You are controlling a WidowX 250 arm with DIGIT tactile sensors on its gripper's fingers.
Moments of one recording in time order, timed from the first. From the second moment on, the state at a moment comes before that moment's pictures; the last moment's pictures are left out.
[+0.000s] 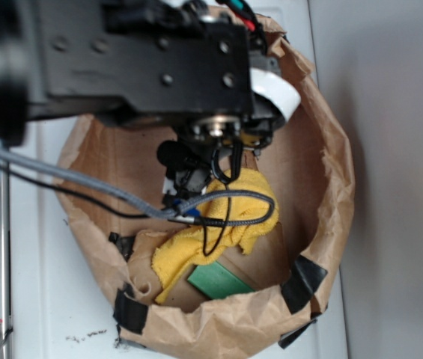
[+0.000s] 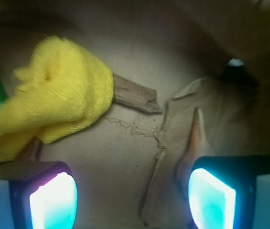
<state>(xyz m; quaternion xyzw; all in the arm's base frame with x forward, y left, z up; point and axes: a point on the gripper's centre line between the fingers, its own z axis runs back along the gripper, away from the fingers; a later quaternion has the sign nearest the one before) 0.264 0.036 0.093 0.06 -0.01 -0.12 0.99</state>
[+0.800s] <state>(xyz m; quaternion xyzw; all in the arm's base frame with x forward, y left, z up) 0.237 0.096 0.089 0.05 -0.03 -0.09 0.99</state>
